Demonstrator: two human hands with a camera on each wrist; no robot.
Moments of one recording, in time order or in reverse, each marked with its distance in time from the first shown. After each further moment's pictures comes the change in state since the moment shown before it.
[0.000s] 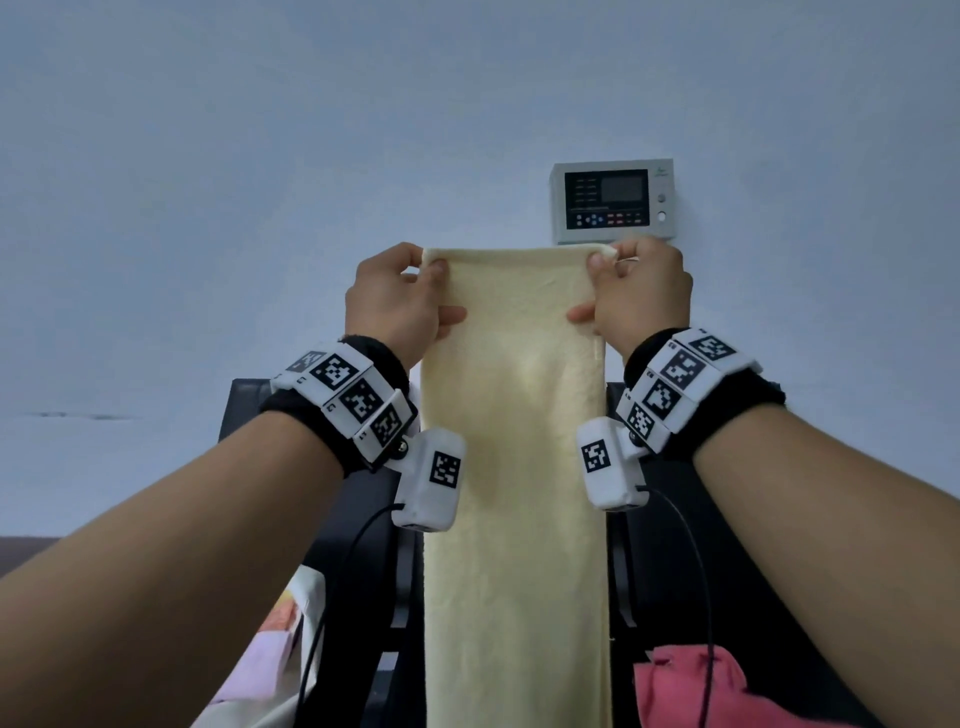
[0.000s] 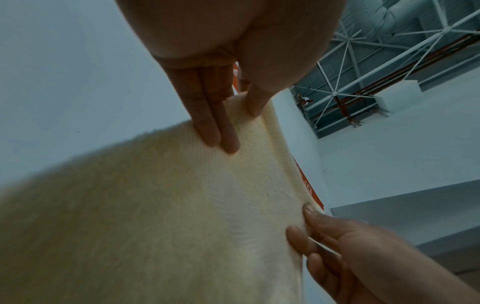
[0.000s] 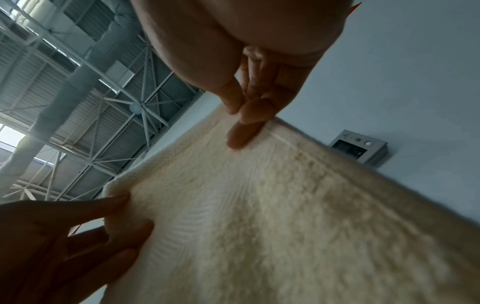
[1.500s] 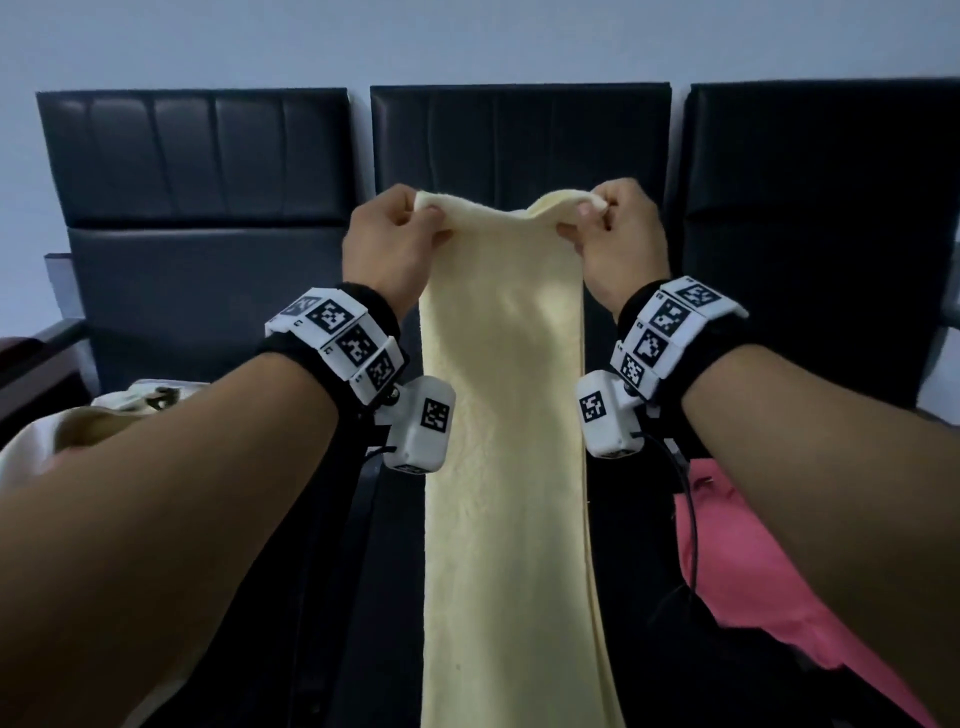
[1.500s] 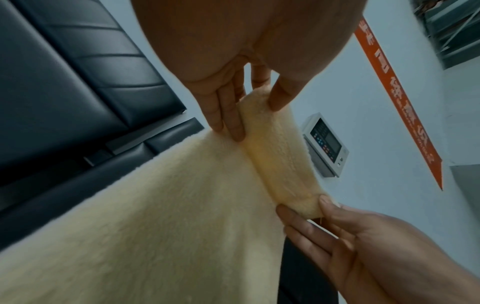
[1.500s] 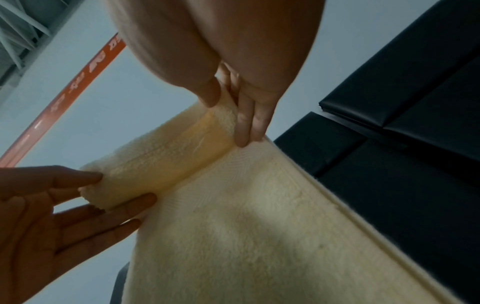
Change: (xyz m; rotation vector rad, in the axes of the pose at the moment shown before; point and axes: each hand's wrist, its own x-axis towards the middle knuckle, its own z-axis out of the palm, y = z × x) left_hand 0.042 -0.366 0.075 0.188 -0.122 -0.346; right_hand -0.014 0.353 0.178 -0.191 -0.281 0.252
